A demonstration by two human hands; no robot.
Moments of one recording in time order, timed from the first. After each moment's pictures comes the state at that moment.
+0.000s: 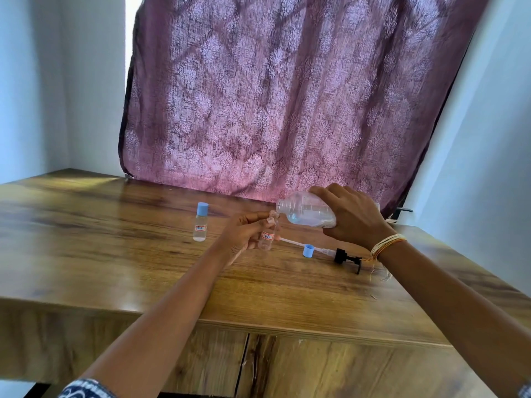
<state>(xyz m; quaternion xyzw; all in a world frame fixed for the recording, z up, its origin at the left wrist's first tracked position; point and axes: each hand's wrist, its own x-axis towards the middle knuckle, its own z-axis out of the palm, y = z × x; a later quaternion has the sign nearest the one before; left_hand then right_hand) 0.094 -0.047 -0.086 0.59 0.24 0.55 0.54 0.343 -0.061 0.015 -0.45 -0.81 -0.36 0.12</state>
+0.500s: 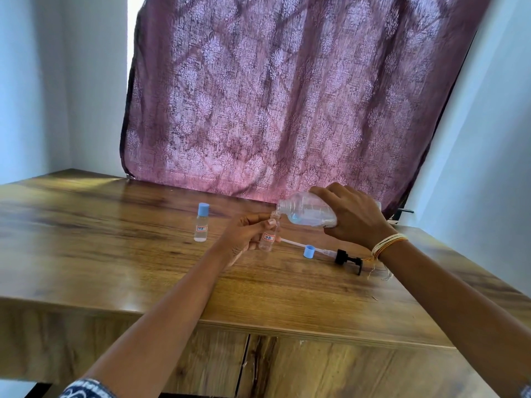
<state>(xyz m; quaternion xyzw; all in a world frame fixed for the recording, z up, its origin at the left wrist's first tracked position) 0.094 -0.048 -0.085 0.59 0.24 0.55 0.54 0.343 -0.058 0.016 -0.43 -0.81 -0.37 0.13</state>
